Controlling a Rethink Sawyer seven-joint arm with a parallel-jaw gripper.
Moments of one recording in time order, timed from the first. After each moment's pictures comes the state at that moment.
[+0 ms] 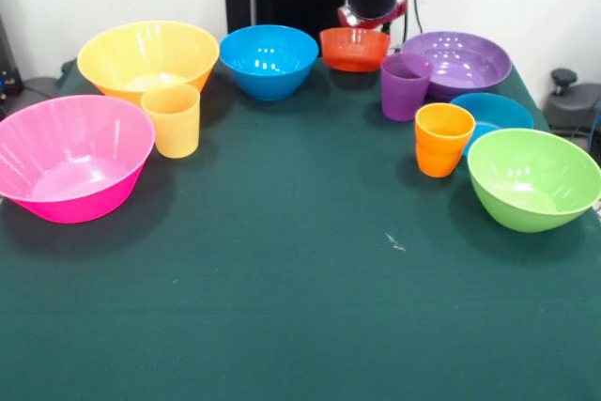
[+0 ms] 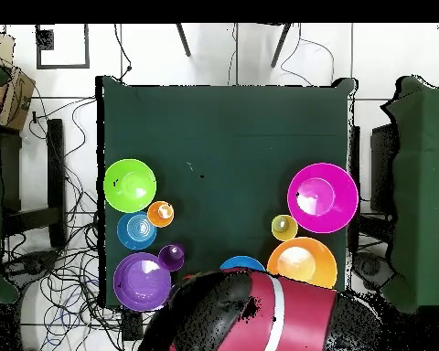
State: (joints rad) arm -0.39 -0.36 0.20 2.15 -0.49 0.26 1.58
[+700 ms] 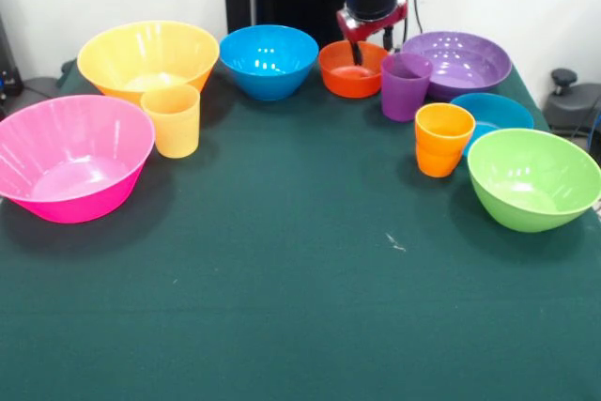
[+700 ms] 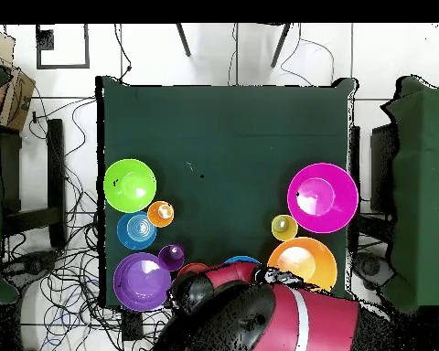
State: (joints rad) arm -0.43 -0.42 0.25 2.15 -0.49 0.26 1.58
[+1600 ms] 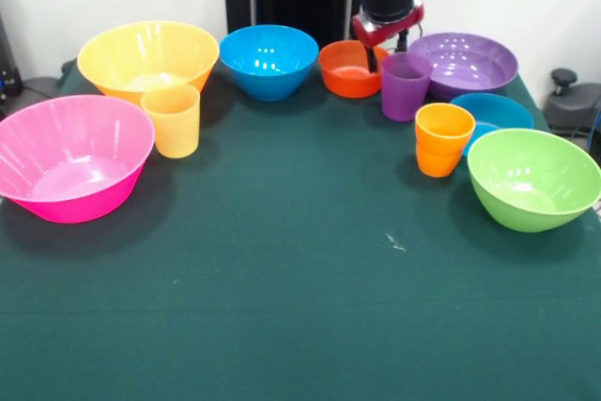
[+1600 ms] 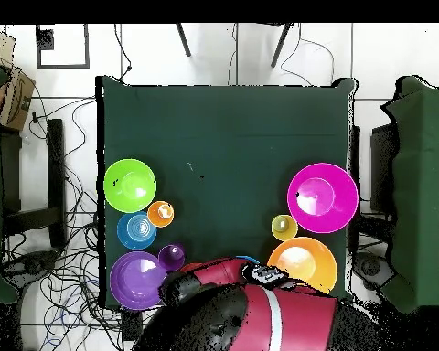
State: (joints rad) arm -0.37 -0.43 0.26 2.14 -0.49 0.21 1.58
